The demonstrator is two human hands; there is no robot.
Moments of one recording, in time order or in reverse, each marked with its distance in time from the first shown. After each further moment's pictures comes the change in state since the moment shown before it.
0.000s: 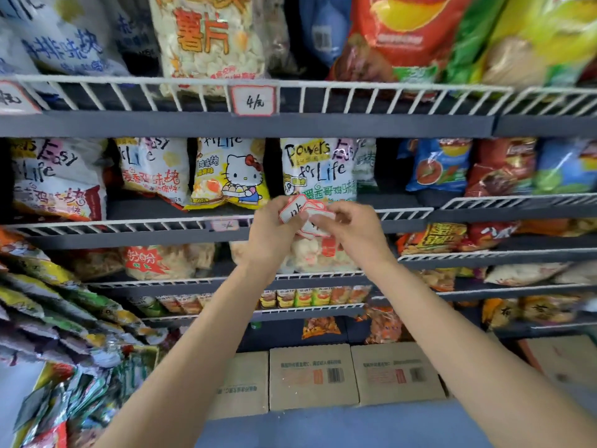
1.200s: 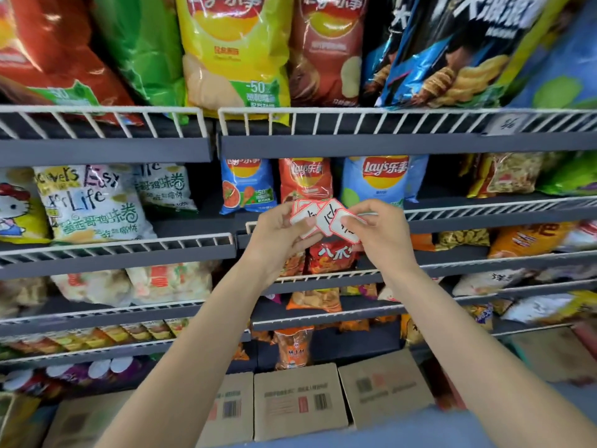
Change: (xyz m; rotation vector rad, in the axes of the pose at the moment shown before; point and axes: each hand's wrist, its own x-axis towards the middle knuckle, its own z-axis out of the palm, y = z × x) left_hand 0.013 0.070 0.380 -0.449 -0.286 -0.063; right_hand 0.011 0.137 -0.377 -0.004 0.258 0.124
